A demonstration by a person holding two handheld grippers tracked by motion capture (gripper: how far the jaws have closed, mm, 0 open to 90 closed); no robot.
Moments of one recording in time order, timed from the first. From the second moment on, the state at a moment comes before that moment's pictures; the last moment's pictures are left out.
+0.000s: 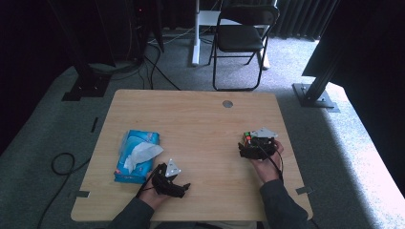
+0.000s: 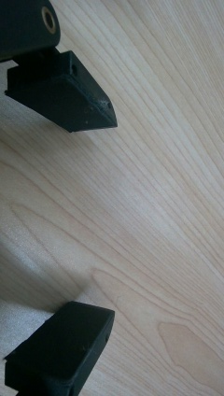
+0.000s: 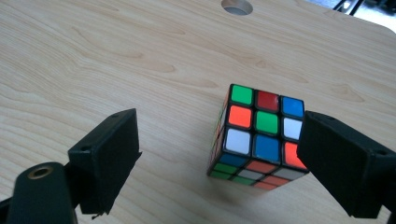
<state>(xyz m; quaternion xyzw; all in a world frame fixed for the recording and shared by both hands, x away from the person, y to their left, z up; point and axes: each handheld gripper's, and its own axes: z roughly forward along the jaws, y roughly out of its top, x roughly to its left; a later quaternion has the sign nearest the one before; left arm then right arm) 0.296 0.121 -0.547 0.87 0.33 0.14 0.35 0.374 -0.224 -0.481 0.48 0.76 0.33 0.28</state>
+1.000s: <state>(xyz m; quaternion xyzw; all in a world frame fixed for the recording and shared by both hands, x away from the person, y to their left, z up) 0.296 0.121 -0.547 0.86 0.34 0.14 0.35 0.404 -0.251 -0.499 0.50 0.76 0.34 0.25</state>
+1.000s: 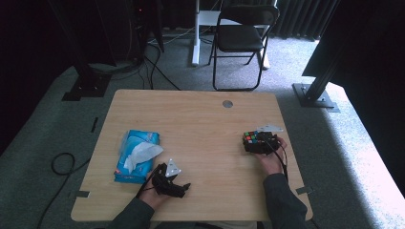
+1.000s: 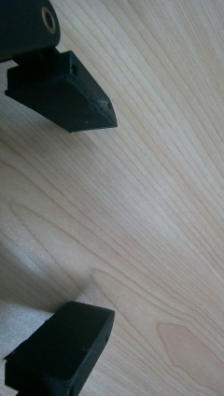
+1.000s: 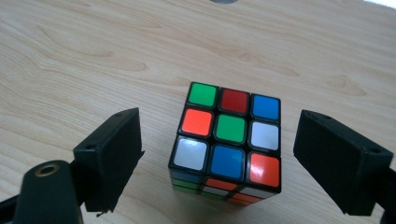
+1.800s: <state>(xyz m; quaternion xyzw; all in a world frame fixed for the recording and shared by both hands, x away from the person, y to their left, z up) 0.296 0.121 -0.547 0.86 0.34 0.14 0.35 0.412 -0.259 -0.515 0.54 0.73 0.35 0.21</state>
